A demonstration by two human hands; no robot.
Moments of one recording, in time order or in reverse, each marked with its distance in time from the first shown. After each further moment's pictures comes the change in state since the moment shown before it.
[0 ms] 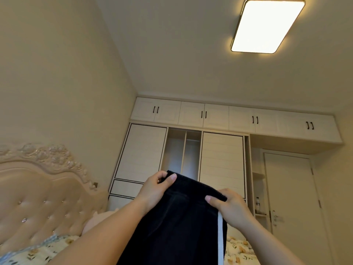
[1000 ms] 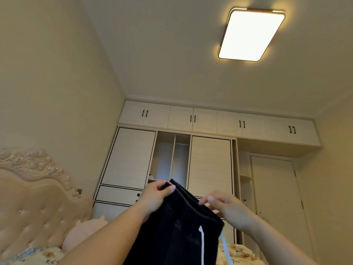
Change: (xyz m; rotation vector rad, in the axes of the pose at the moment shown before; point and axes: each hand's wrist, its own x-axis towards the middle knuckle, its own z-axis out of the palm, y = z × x) left_hand 0.018 -0.005 0.042 -0.123 -0.069 -0.138; right_hand -0.004 0.005 -0.045 0.029 -0.268 -0.048
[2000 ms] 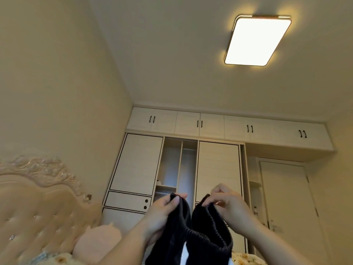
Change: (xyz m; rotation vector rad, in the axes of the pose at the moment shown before) left_hand -0.034 -0.002 -0.010 -0.472 -0.169 -0.076; right_hand 0.014 -0.021 0.019 -0.274 0.191 -0.274
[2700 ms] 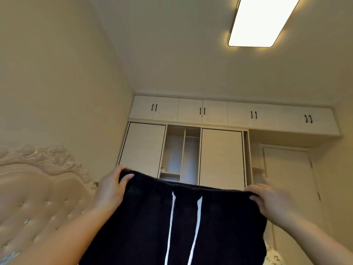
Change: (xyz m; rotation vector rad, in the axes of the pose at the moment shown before) left_hand -0.017 0.038 -0.113 1.109 0.650 0.442; right_hand -0.038 0.077 -0.035 -0.795 0.093 0.030
